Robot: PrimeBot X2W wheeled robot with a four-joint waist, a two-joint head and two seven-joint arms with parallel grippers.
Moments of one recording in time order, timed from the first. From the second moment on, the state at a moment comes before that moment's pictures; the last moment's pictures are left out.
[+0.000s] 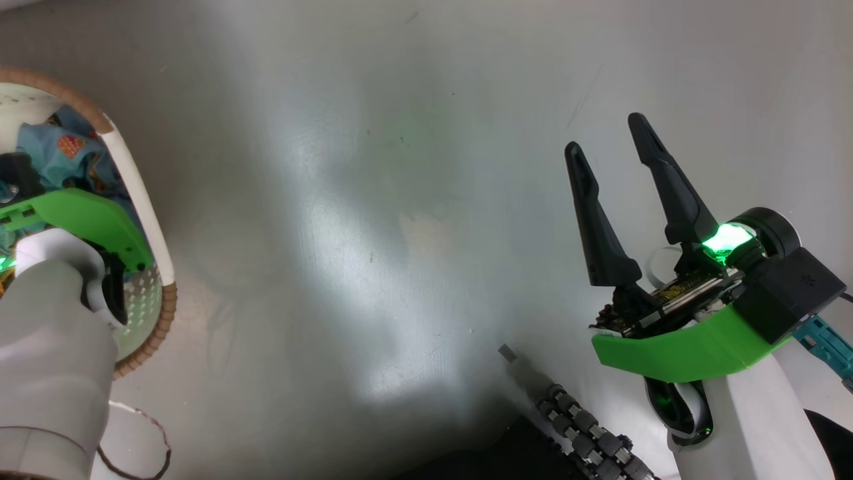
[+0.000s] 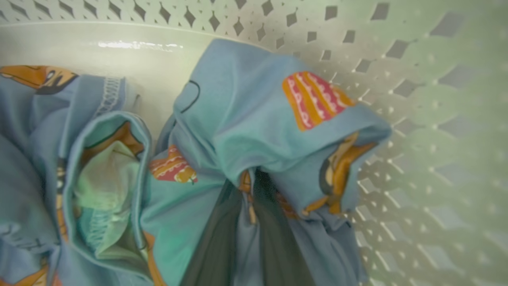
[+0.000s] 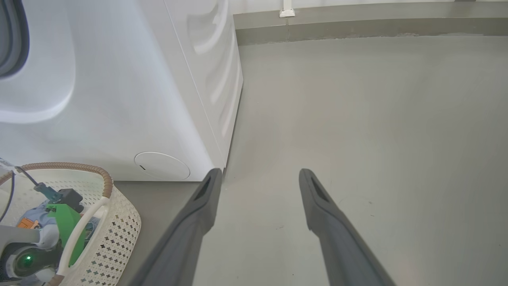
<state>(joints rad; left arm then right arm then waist) -1.05 0.22 -0.44 1.29 -0.68 0.11 -0.07 -0.35 -0.06 0.19 -0.16 0.25 0.12 -0.26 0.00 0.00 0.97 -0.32</state>
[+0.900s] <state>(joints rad) -0.84 0.16 -0.34 1.01 -0.64 0.11 -0.25 -0.32 -0.11 0.13 -0.11 0.22 0.12 -0.26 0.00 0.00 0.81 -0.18</state>
